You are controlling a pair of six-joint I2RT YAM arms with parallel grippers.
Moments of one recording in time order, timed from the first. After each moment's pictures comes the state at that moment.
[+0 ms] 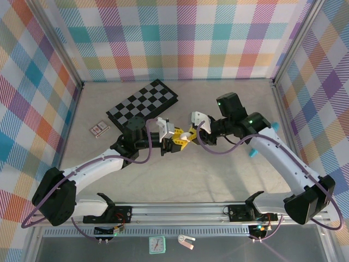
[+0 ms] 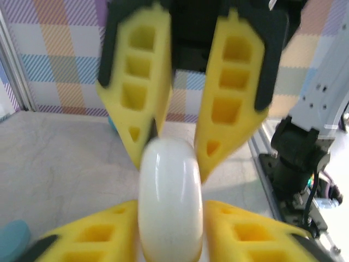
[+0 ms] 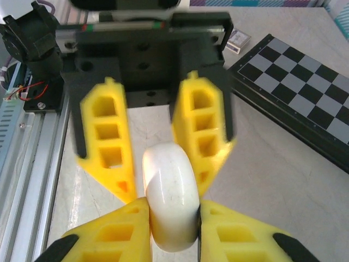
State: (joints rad) left arm -0.64 1.27 0.74 0.42 0.81 0.10; right arm 0.56 1.27 1.29 -0.85 -0.68 -0.72
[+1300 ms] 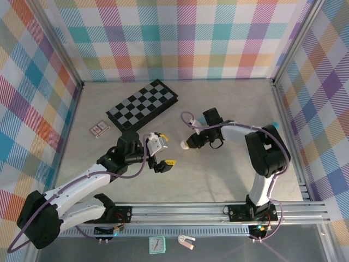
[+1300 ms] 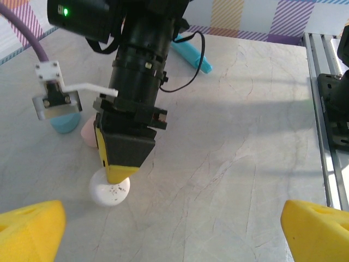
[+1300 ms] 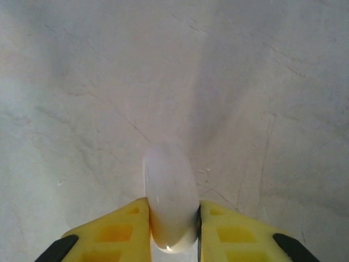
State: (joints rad) left arm -0.64 1.01 0.57 0.02 0.52 0.28; right arm 0.45 1.84 1.03 -0.28 -0.64 -0.16
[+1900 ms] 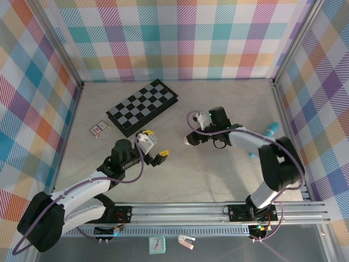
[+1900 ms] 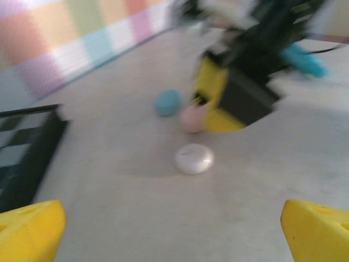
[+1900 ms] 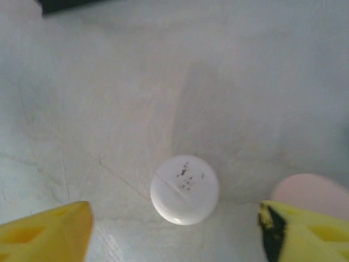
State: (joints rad) left arm -0.55 0.99 0.34 0.41 0.20 0.21; right arm 0.44 1.58 0.91 -0.11 -0.41 -0.08
